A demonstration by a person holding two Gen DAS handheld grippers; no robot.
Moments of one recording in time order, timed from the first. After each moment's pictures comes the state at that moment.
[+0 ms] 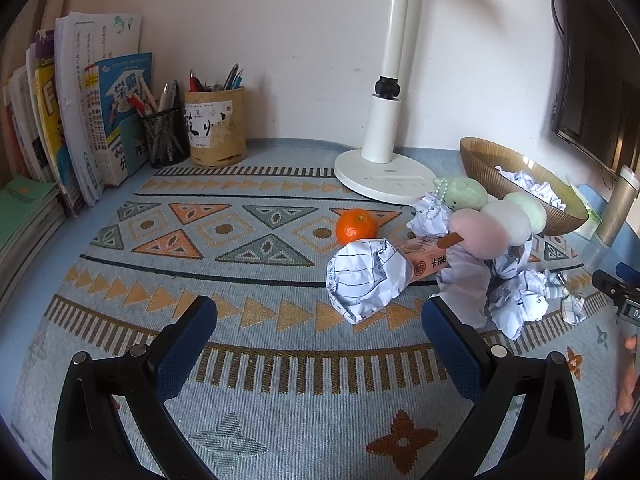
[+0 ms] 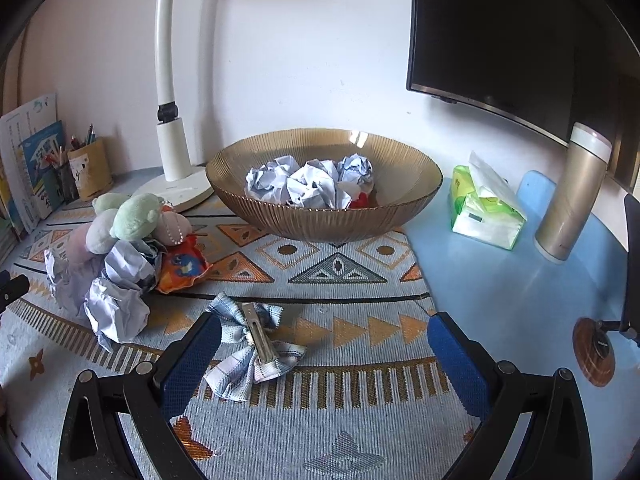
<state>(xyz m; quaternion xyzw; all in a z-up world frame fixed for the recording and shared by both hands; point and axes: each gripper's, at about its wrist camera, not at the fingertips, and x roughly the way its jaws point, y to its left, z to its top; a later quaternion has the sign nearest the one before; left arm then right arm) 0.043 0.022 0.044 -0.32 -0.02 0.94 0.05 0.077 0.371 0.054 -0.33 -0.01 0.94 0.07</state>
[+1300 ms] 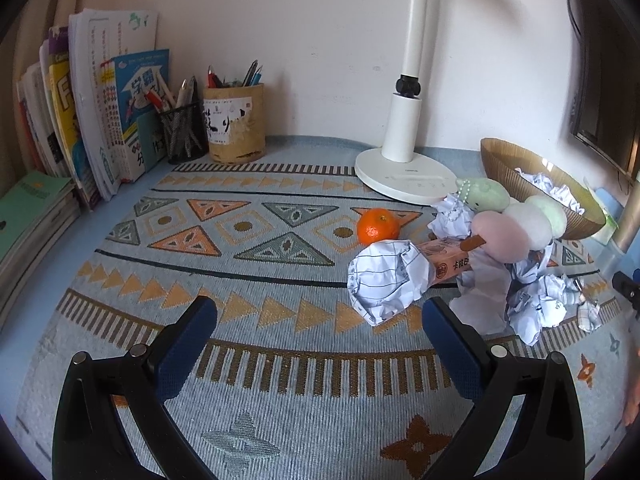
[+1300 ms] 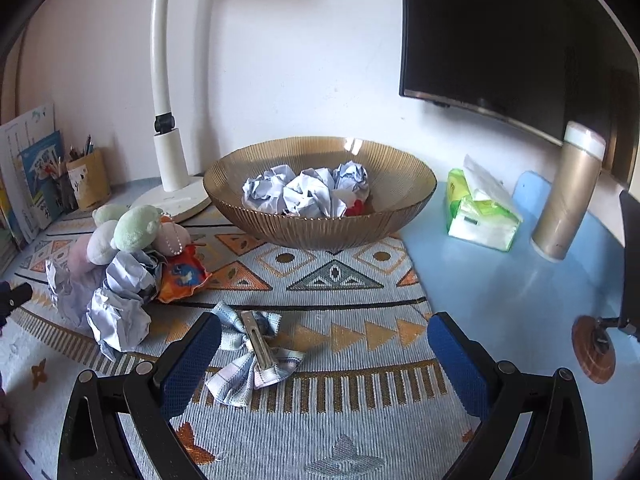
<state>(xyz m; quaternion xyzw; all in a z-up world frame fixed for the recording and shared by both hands) 0.042 0.018 0.041 -0.33 -0.01 0.94 0.01 0.082 0.376 0.057 -0.31 0.01 0.95 0.07</state>
